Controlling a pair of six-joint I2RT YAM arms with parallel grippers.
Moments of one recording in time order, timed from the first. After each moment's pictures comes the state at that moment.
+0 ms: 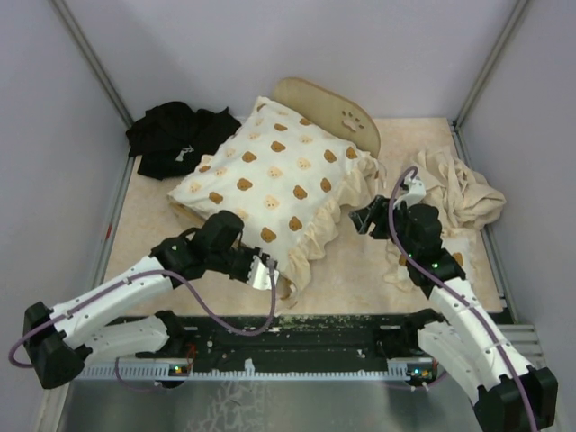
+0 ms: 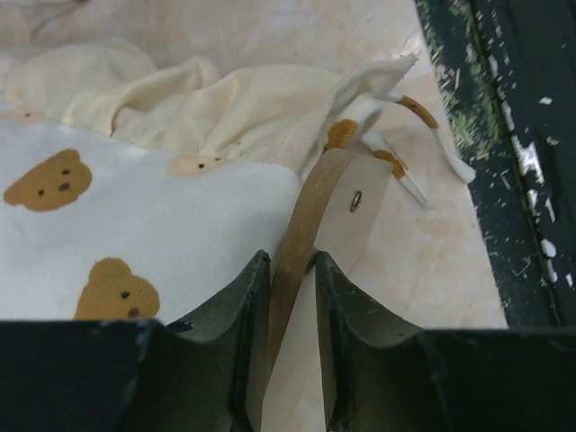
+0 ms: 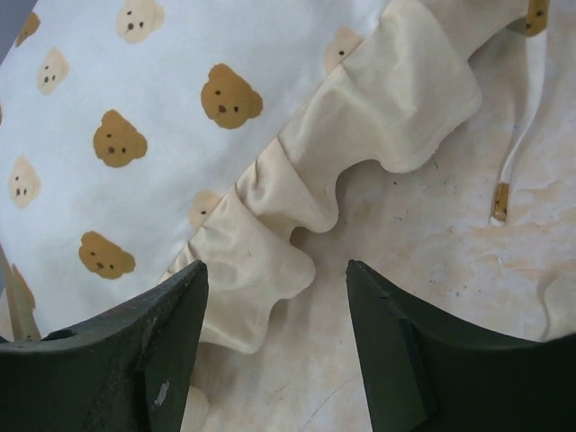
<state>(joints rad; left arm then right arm) -0.84 1.01 0.82 -0.62 0.43 1.02 0.31 0.73 0.55 -0.10 -0.15 0.49</state>
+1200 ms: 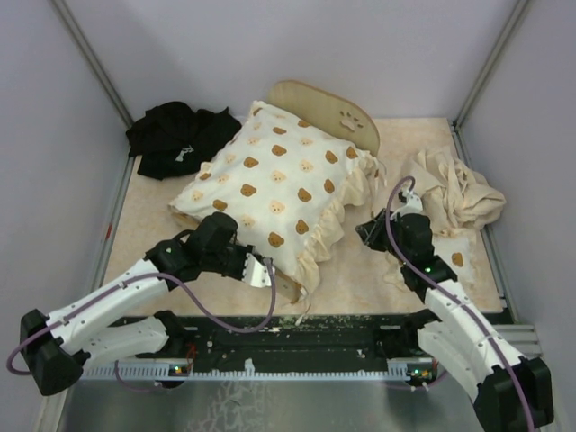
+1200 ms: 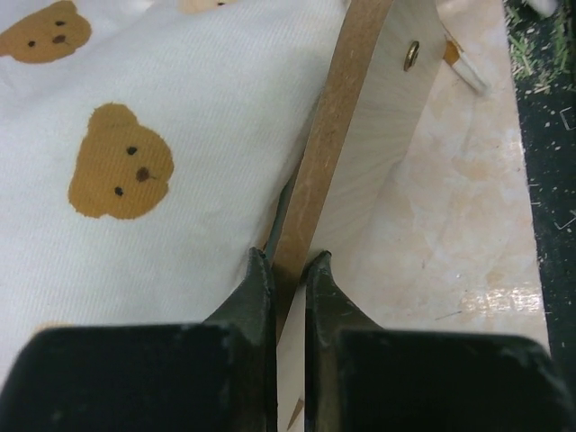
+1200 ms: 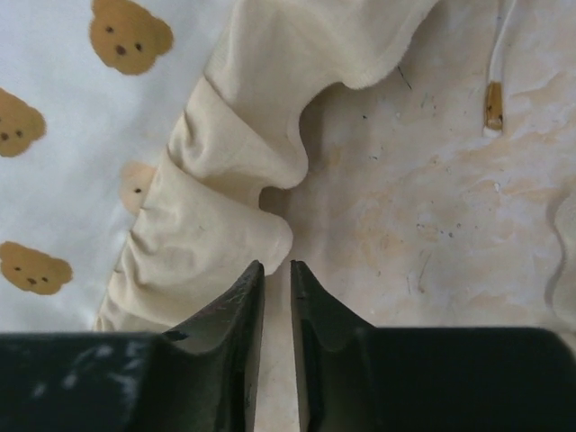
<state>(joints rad) -0.84 0.97 0.78 -0.63 0.25 1.02 0.31 0.74 0.42 -0.08 -0.11 0.61</state>
